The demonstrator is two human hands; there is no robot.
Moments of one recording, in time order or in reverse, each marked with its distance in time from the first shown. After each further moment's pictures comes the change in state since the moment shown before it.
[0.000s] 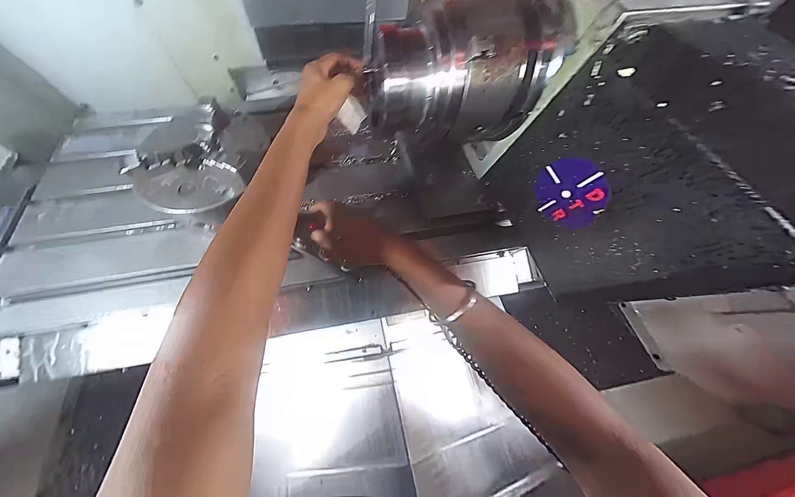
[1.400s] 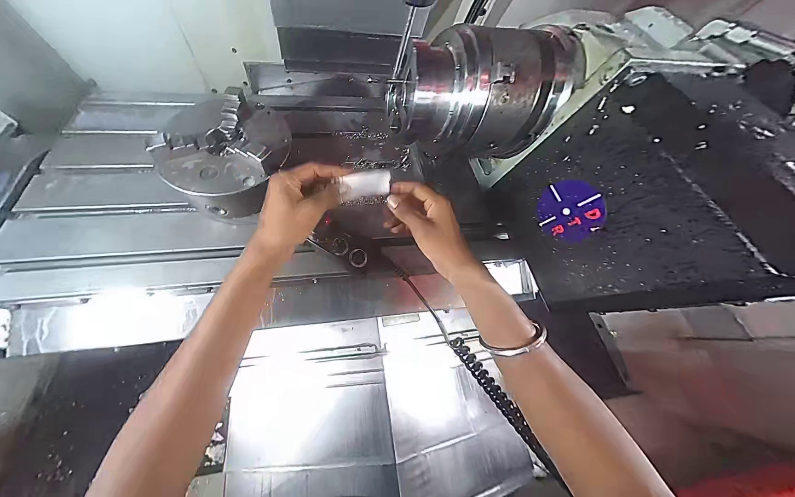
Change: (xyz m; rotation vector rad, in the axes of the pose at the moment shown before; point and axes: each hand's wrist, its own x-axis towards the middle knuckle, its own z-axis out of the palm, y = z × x) left_hand -0.190 -0.016 -0.051 -0.116 0.040 0.102; right_hand -0.065 0.009 -0.026 0.585 0.567 -0.065
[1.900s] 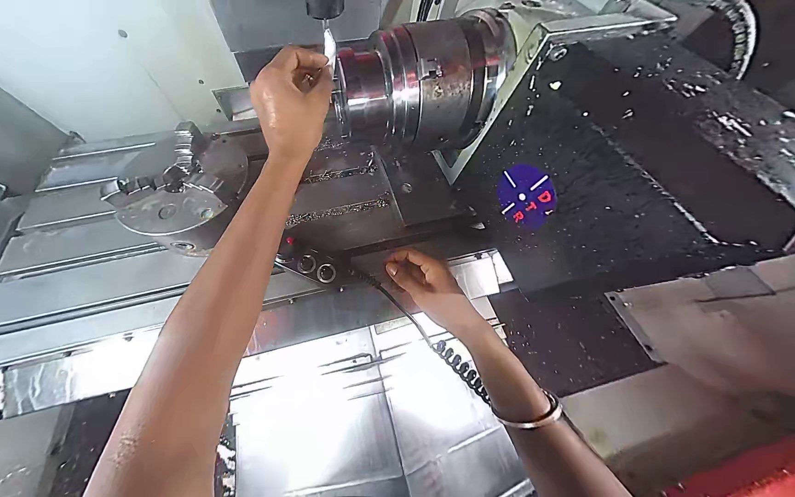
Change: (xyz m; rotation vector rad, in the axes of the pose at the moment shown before) left_hand 0.154 0.043 0.076 0.363 0.328 0.297; right_hand -0.085 0.033 -0.044 0.006 0.003 0.179
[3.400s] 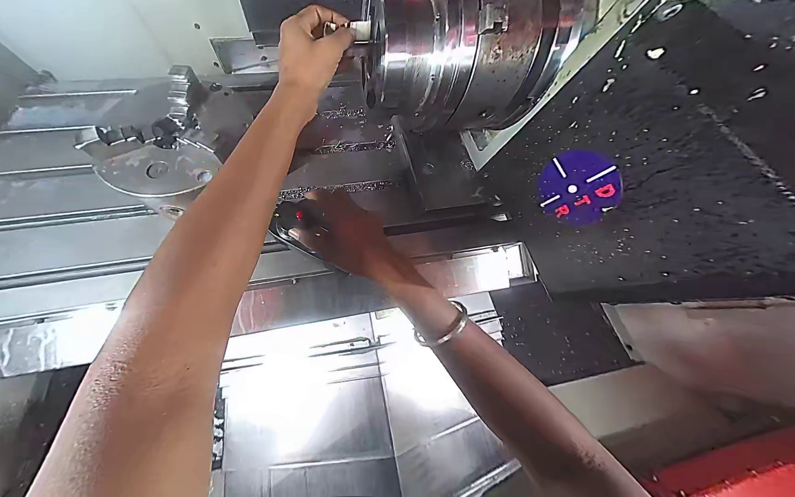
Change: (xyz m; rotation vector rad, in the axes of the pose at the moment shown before) left_hand 0.024 -0.071 0.022 -0.429 -0.215 -0.365; right_hand 0.101 -0.019 0.108 -0.760 -0.179 -0.111
